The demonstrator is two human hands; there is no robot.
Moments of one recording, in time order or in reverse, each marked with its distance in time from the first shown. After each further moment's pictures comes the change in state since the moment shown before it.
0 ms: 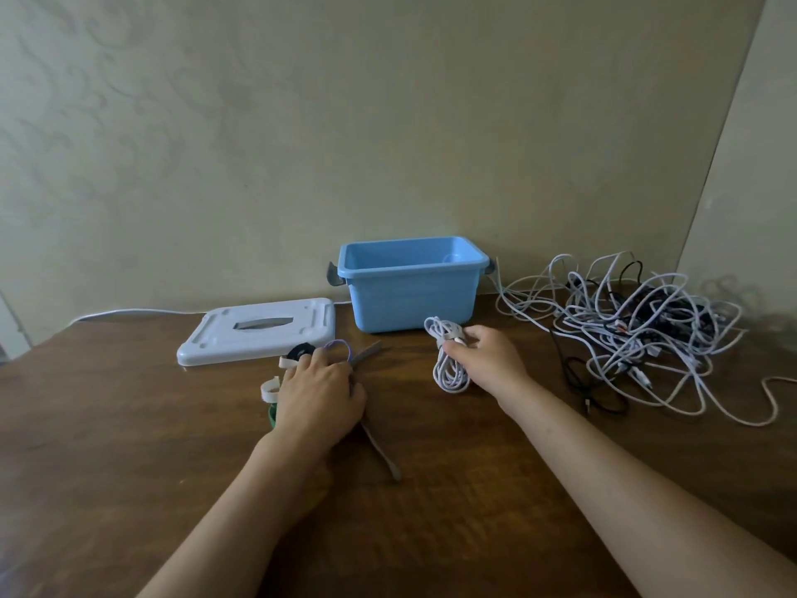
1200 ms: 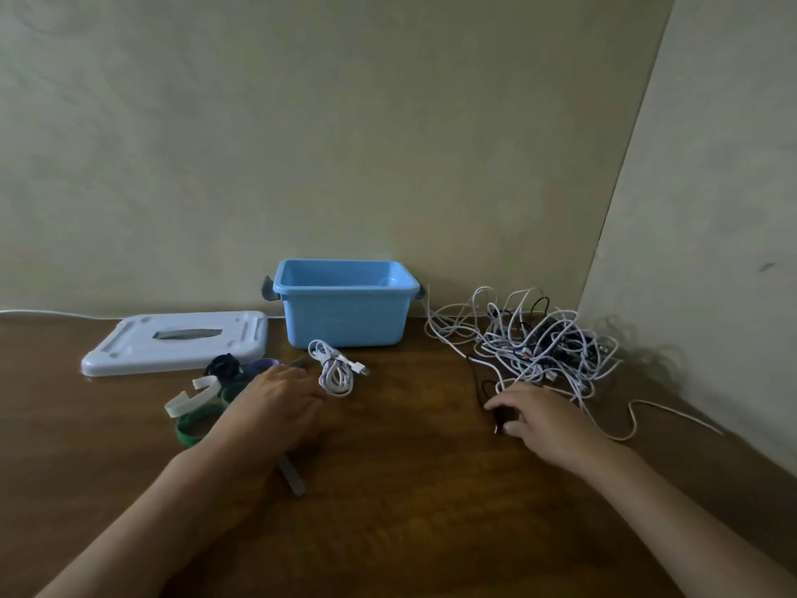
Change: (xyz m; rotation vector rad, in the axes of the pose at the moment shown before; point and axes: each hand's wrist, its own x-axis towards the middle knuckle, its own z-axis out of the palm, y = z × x) left_hand -0.011 0.023 -0.029 -0.239 -0.104 0.383; right_hand -0.058 0.065 -0.151 -0.843 -0.154 -0.192
